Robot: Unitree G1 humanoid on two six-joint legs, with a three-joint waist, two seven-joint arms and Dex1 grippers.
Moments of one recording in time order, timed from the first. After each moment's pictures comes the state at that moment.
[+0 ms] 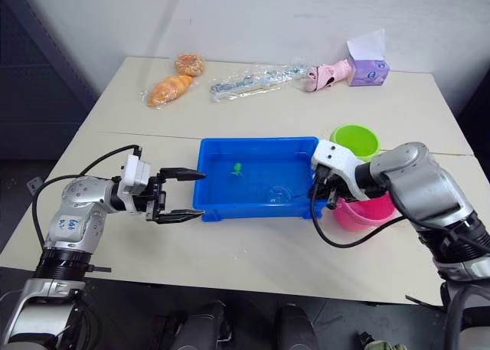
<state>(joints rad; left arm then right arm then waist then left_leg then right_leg) -0.48 0.60 0.03 0.20 -0.43 0.03 -1.31 -0.73 -0.92 0.26 -0.17 0.22 1.01 1.18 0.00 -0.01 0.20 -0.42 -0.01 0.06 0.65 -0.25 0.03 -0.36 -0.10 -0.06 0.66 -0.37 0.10</state>
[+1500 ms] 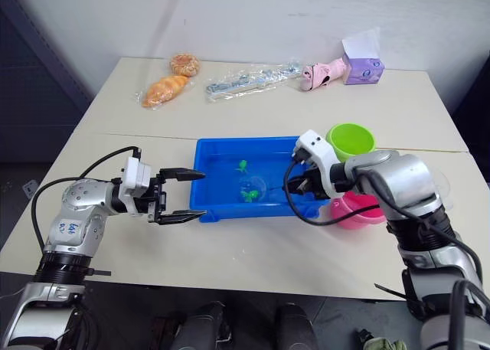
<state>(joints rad) -0.45 0.59 0.03 0.17 -0.43 0.01 -1.27 -0.81 -0.68 0.13 -0.10 0.46 1.30 0.88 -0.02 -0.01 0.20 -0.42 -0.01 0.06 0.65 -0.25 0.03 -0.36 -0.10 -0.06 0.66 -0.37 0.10</state>
